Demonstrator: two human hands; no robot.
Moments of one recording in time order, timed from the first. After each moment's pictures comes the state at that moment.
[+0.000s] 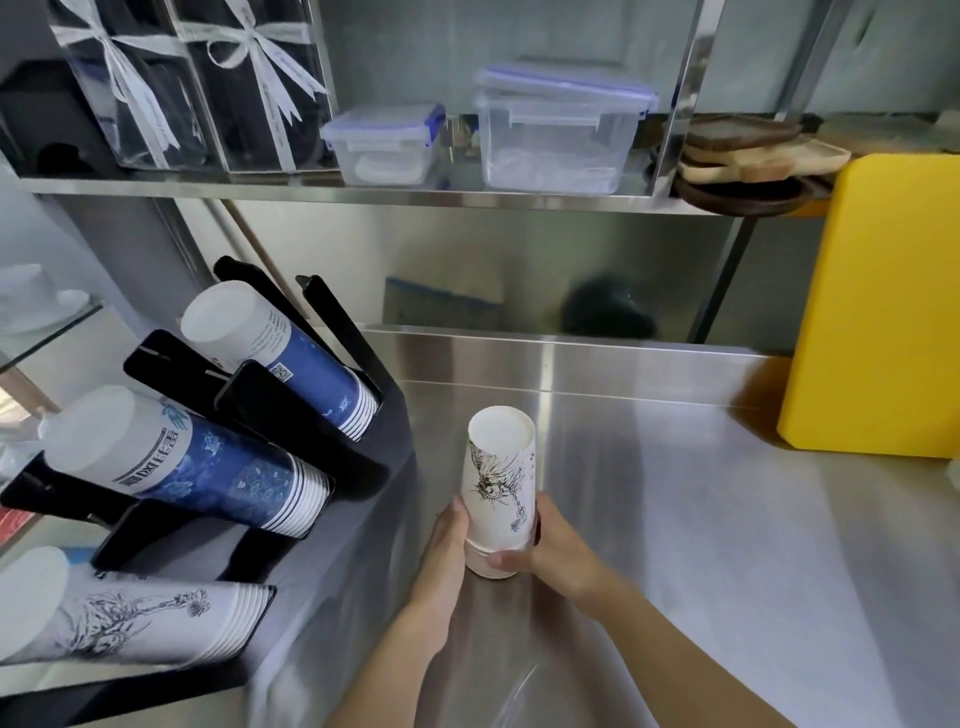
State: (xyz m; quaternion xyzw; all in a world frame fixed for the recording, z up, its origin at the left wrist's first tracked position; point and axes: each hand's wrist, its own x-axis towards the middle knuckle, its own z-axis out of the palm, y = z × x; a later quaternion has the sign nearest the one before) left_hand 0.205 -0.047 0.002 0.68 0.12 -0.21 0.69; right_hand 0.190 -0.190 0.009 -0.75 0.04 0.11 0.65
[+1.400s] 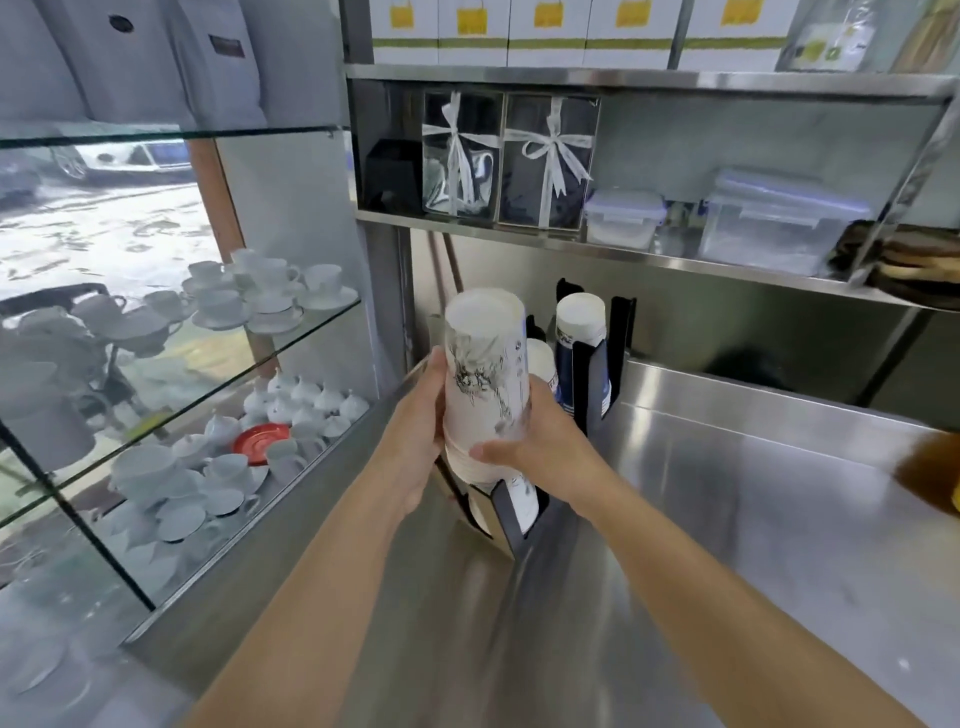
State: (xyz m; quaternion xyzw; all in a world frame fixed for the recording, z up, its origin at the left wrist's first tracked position) left_hand 0.114 0.239 0.194 0.66 0.01 0.00 0.75; right_hand 0.131 0.102 0.181 -0.82 -0.14 0.02 0.56
